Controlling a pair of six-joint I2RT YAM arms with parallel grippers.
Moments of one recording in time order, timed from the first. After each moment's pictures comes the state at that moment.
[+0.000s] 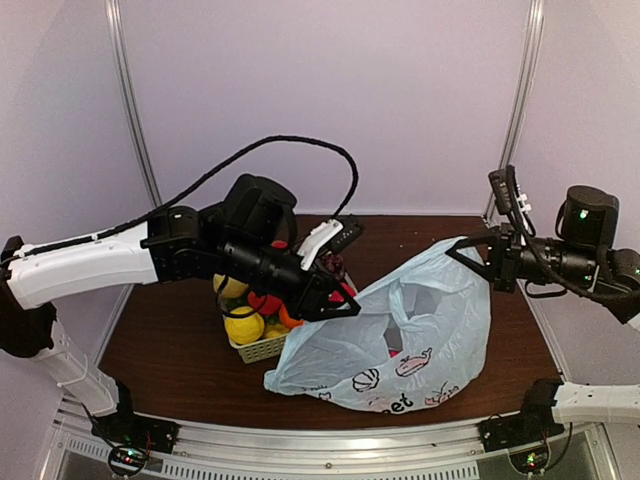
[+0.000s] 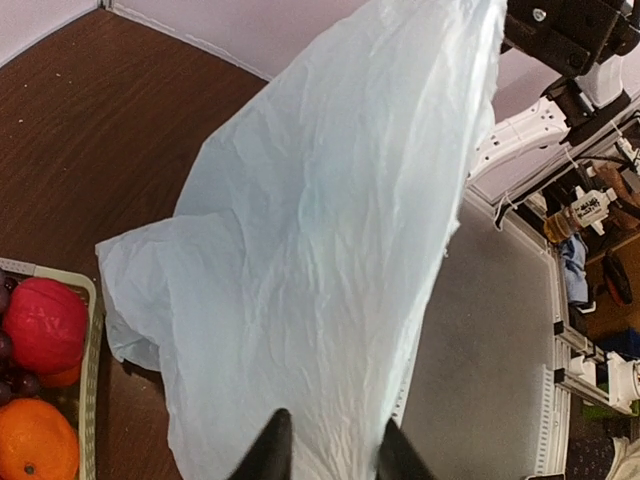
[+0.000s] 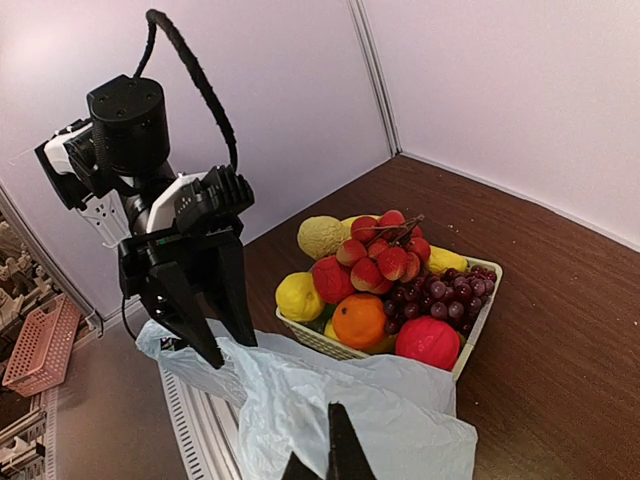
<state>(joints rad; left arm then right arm) -1.16 1.51 1.44 -0.52 0.36 -0.29 0.76 0.74 1.01 -0.48 -0.32 0.23</state>
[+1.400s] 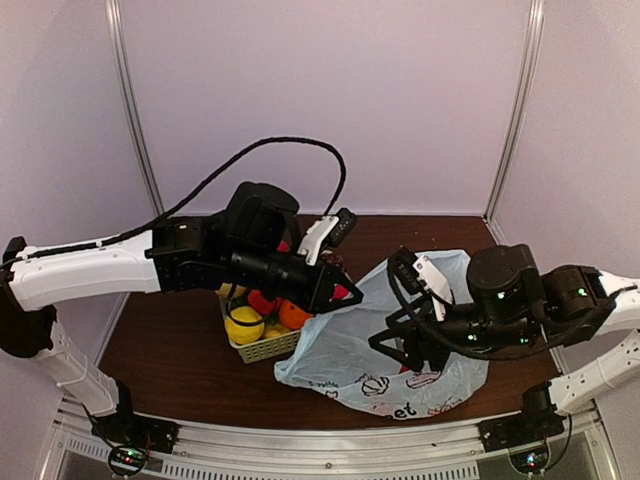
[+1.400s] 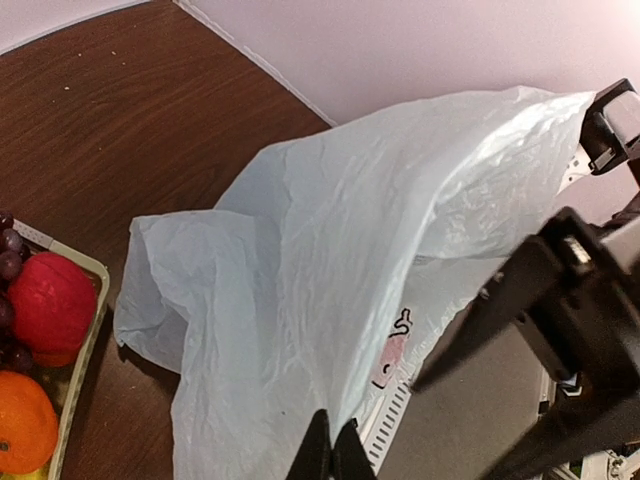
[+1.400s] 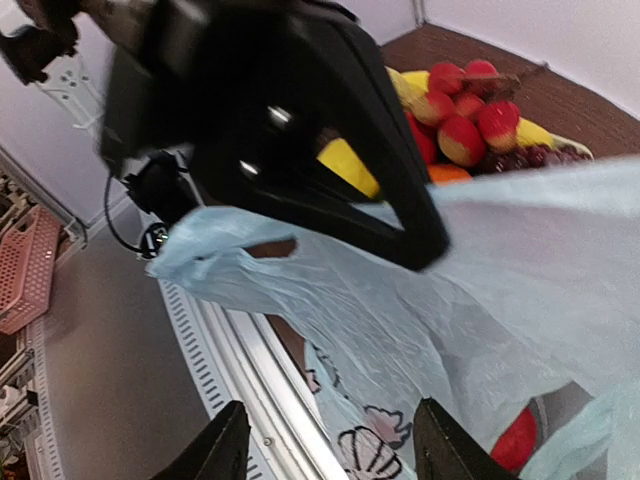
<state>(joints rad) -1.18 1.52 1.40 -0.41 0.21 -0.52 1.39 1.03 1.05 -0.54 0.19 0.44</state>
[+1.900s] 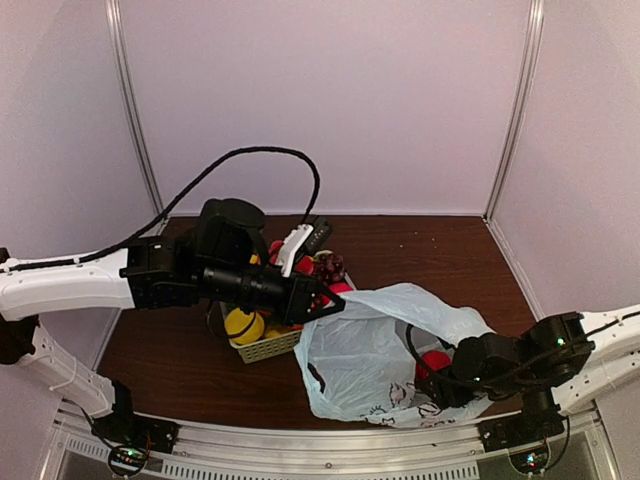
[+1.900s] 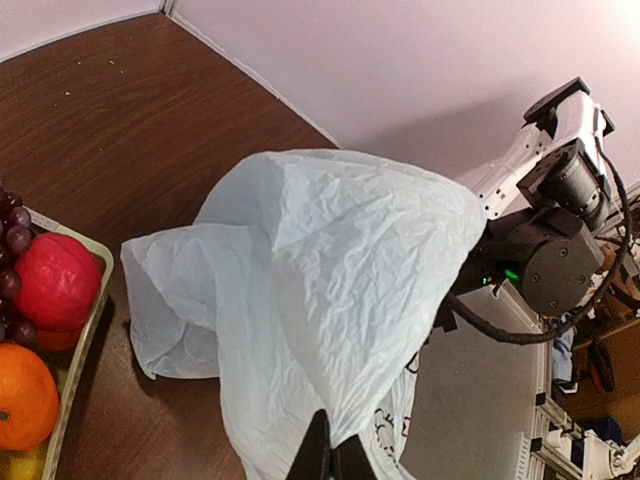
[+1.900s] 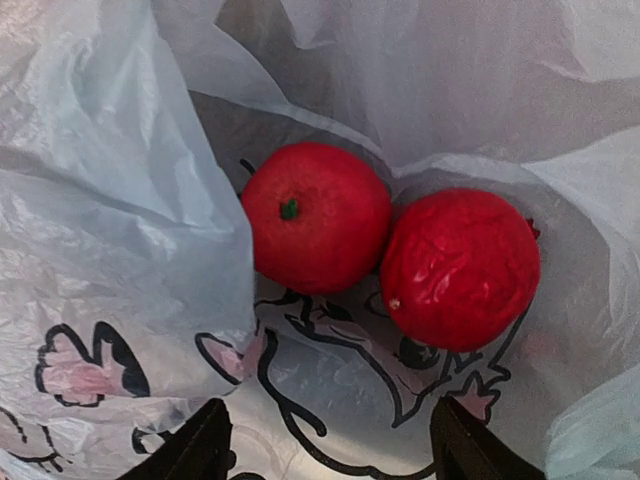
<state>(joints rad) -1.18 1.38 1.21 -0.30 0.21 -0.53 1.44 0.90 0.66 -0.81 0.40 0.97</state>
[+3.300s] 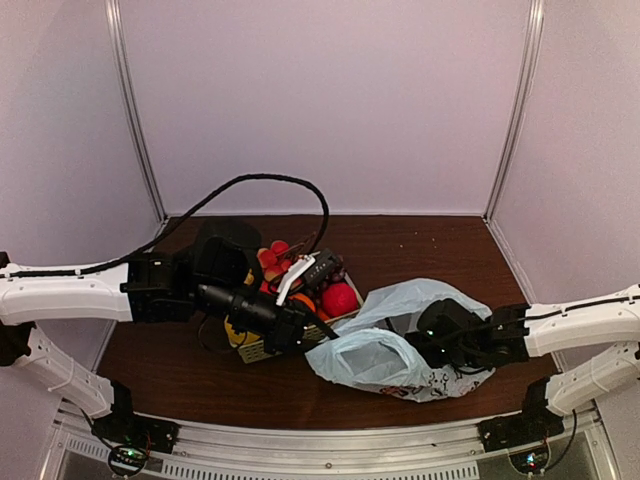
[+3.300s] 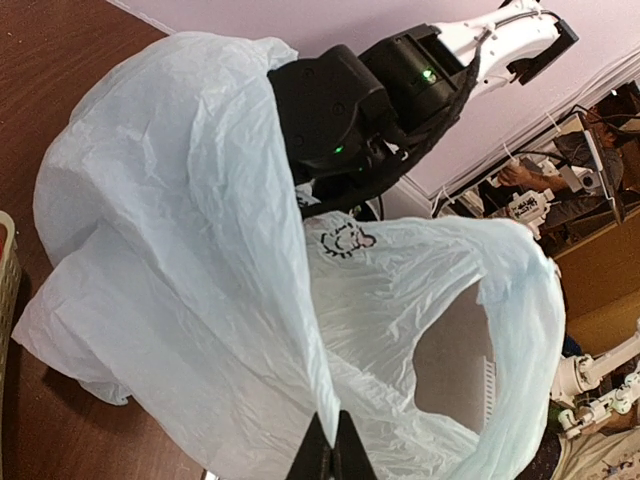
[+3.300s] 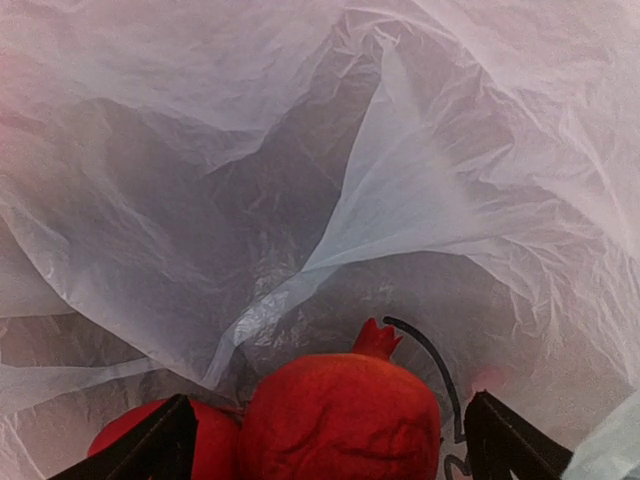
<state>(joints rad) -1.19 1.33 1.09 -0.24 0.46 -0.47 1.06 1.19 0.58 -0.42 0.48 0.81</state>
